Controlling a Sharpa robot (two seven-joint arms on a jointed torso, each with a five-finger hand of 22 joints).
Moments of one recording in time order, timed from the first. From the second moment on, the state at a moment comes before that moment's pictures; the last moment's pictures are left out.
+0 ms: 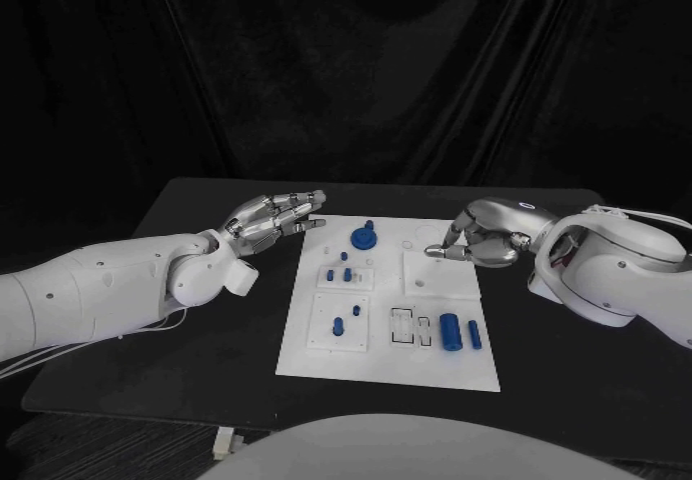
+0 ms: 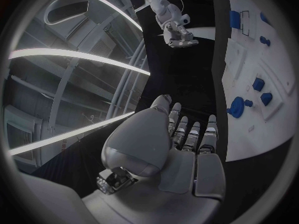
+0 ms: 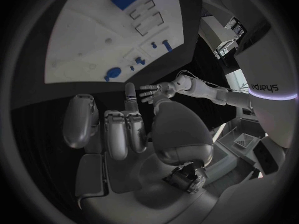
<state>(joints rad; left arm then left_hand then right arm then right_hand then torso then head) 1.11 -0.89 -0.21 1.28 -0.09 0.26 0.59 1.53 0.23 -0.14 0.15 0.55 0.56 0.10 0.15 0.07 0.13 0.08 0.29 0.04 0.11 0.13 0.07 0.03 0.17 0.17 0.26 0.07 0.25 1.32 -0.94 -0.21 1.73 -1.38 -0.22 -0.11 1.05 0.05 0.02 0.29 0.10 1.05 0.08 0.29 0.19 1.47 0.00 1.57 1.31 1.47 -0.05 1.57 1.31 0.08 1.46 0.05 1.22 1.31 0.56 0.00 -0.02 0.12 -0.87</state>
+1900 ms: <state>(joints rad) 1.10 -0.90 -0.21 1.28 -0.09 0.26 0.59 1.54 0.23 -0.12 0.14 0.56 0.56 0.10 0.15 0.07 0.14 0.08 0.29 0.04 0.11 0.13 0.07 0.03 0.17 0.17 0.27 0.07 0.25 1.16 -0.88 -0.21 1.67 -1.26 0.11 -0.47 1.01 0.03 -0.09 0.27 0.17 1.10 0.01 0.45 0.56 1.47 -0.06 1.57 1.31 1.47 -0.12 1.55 1.31 0.05 1.45 0.00 1.25 1.31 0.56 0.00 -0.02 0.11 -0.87</state>
